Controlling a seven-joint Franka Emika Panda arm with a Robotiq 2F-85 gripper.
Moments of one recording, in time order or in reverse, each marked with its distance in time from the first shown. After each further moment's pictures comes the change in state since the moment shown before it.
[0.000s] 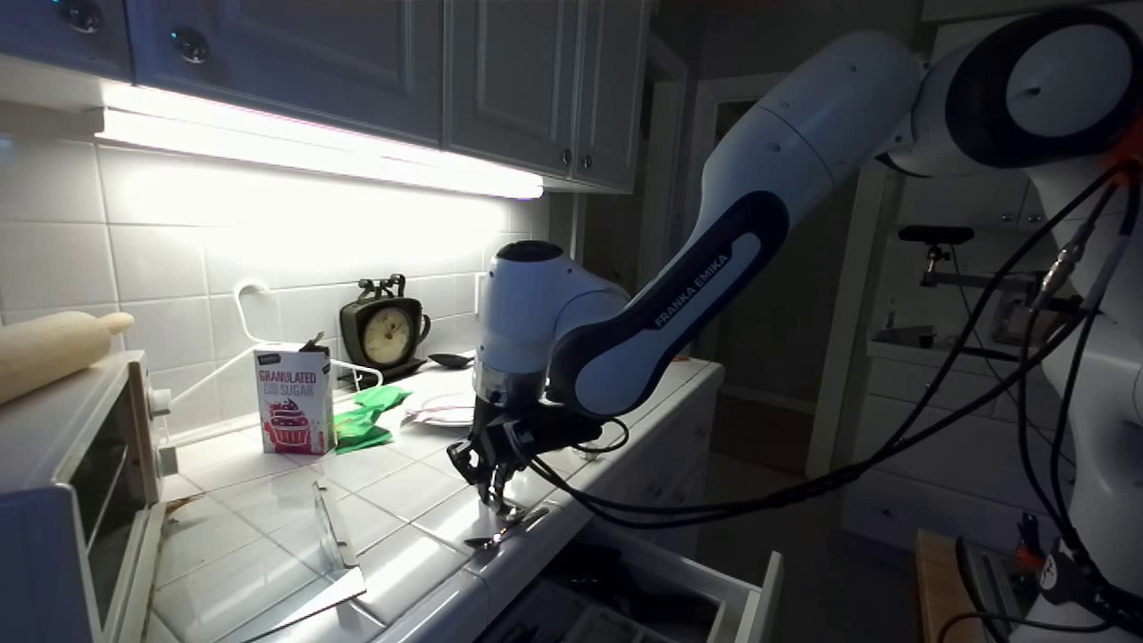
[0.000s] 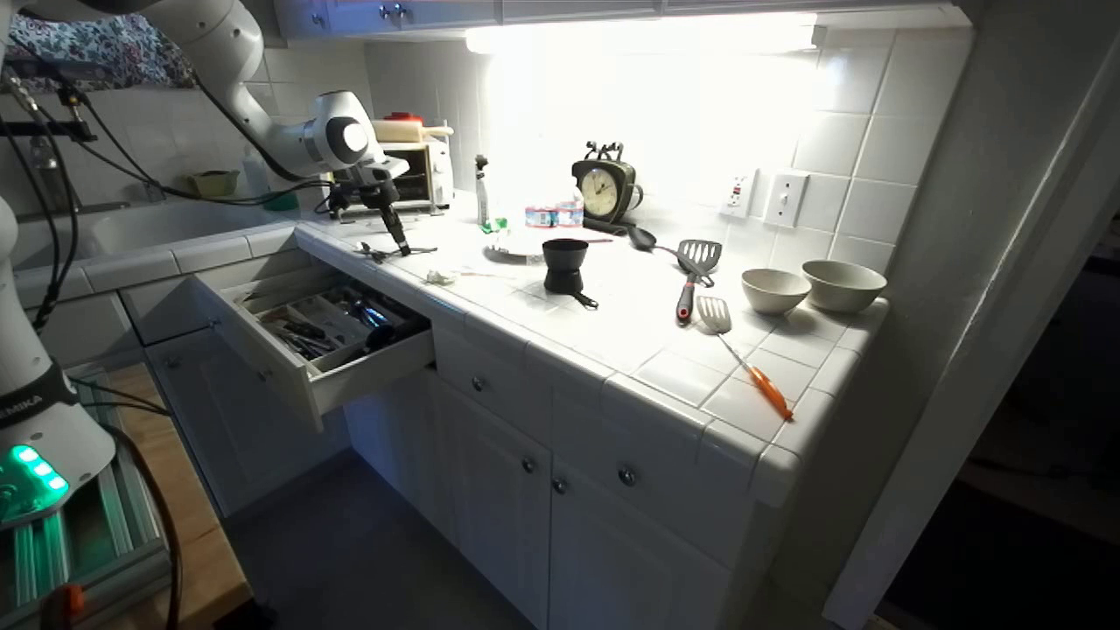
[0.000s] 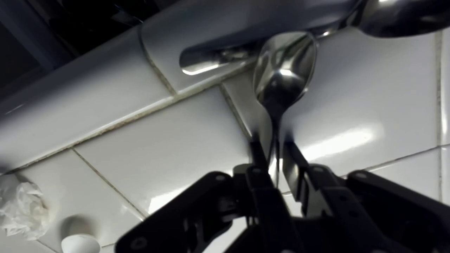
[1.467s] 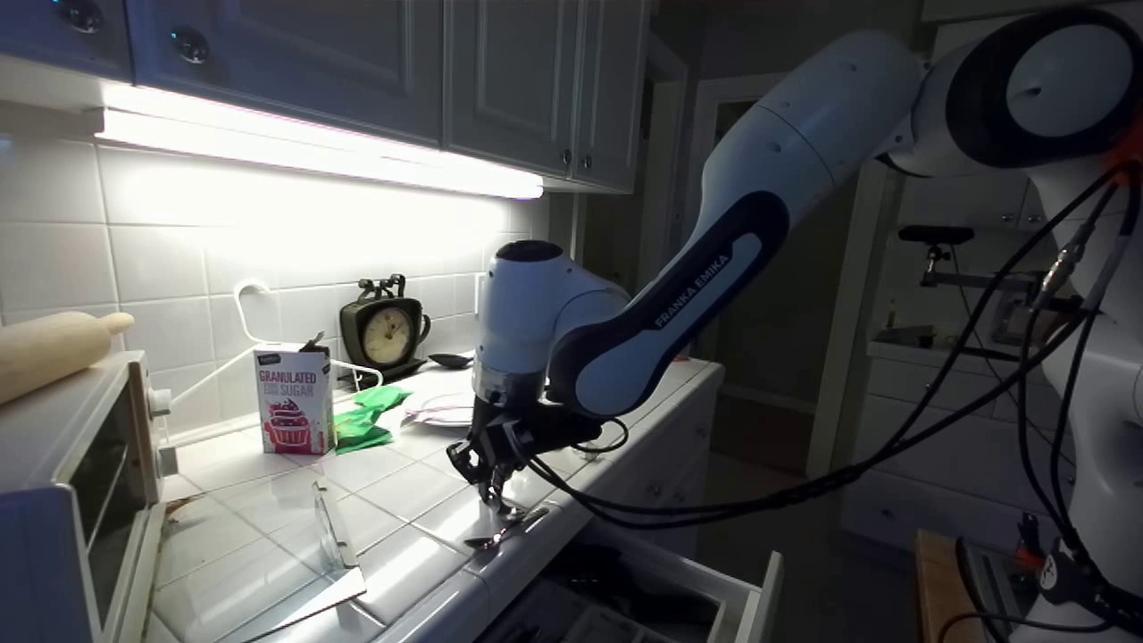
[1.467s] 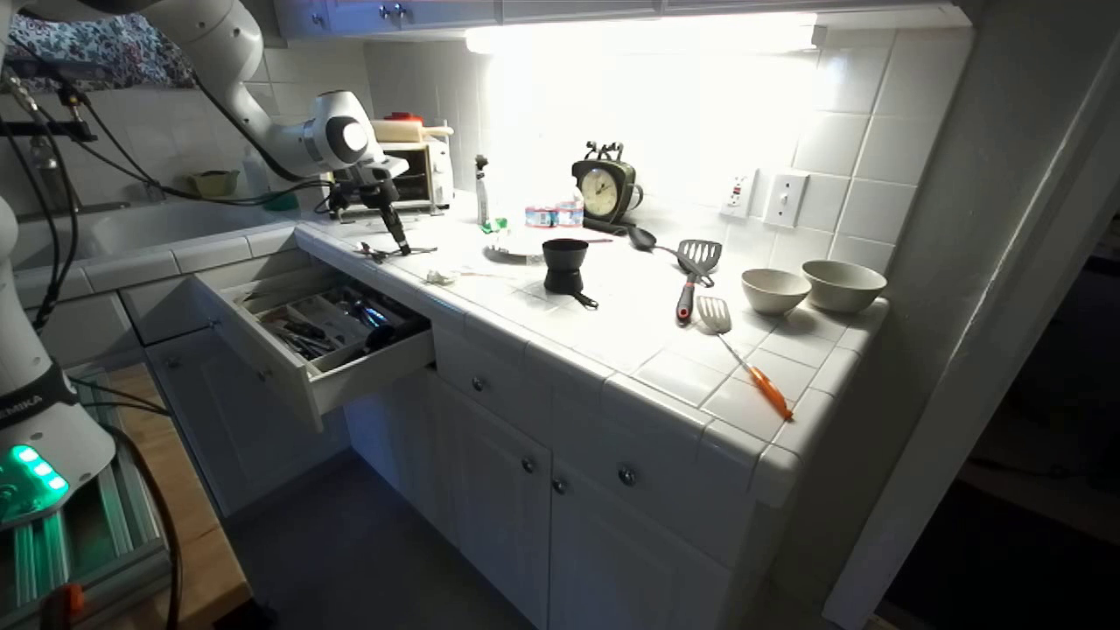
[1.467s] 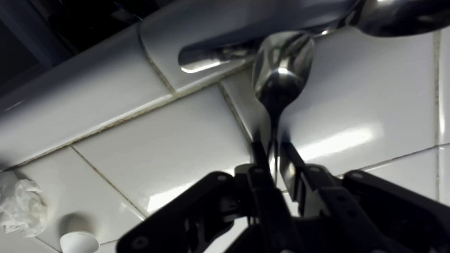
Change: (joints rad) arm 0.001 0.000 0.000 0.002 -0.007 0.000 0.001
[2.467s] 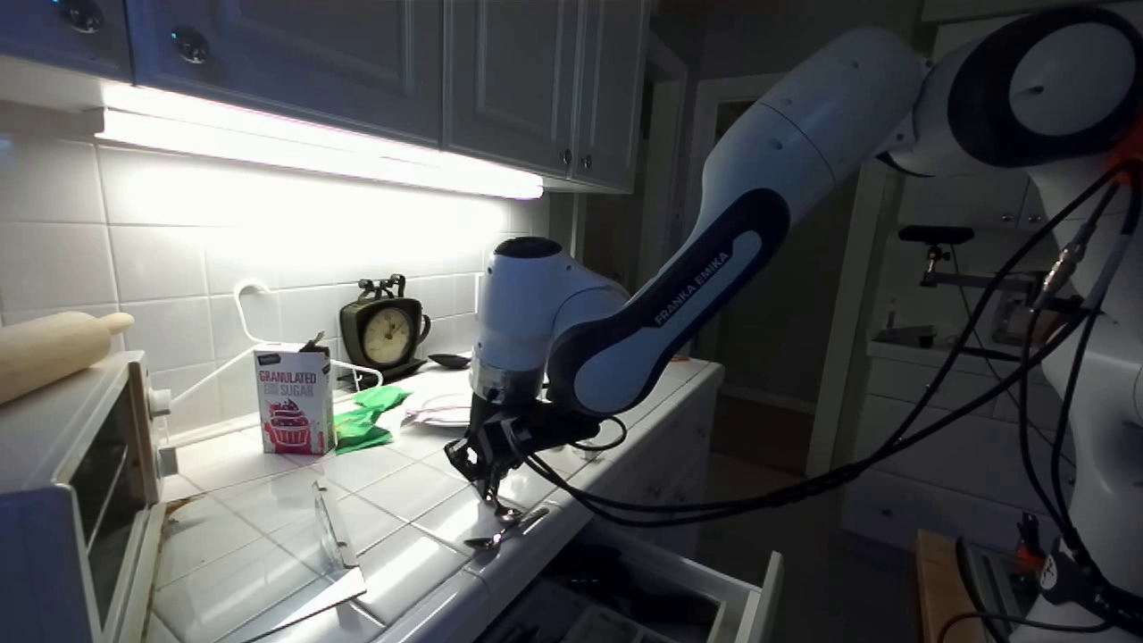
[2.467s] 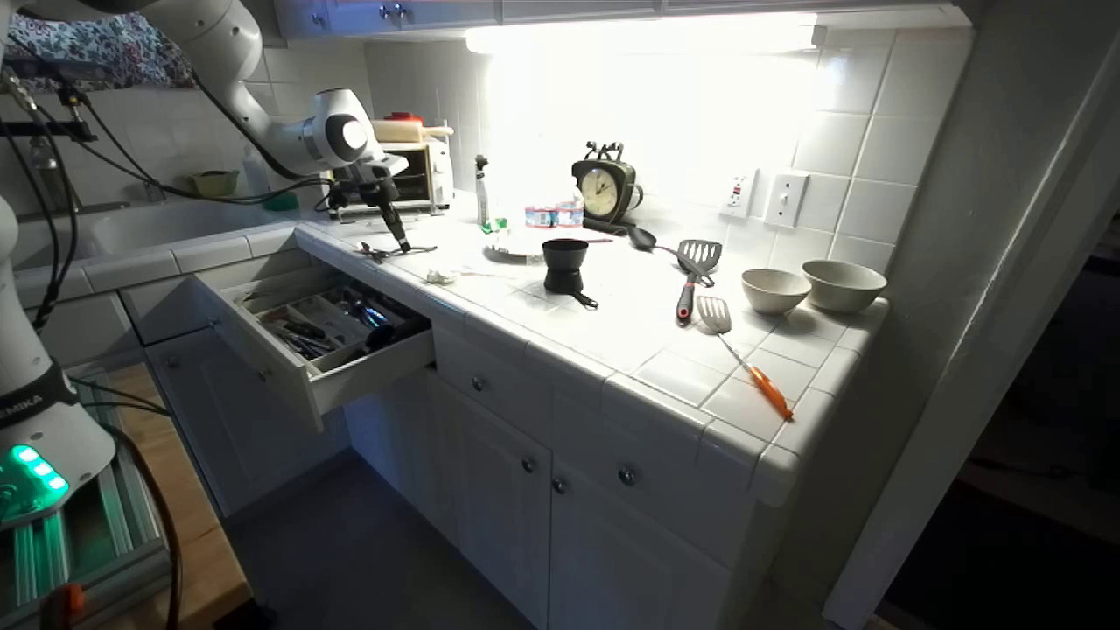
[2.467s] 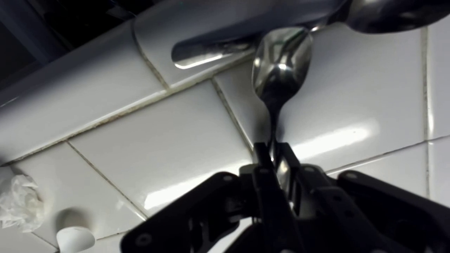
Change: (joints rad) arm 0.003 -0.003 0.000 0.005 0.000 0.000 0.000
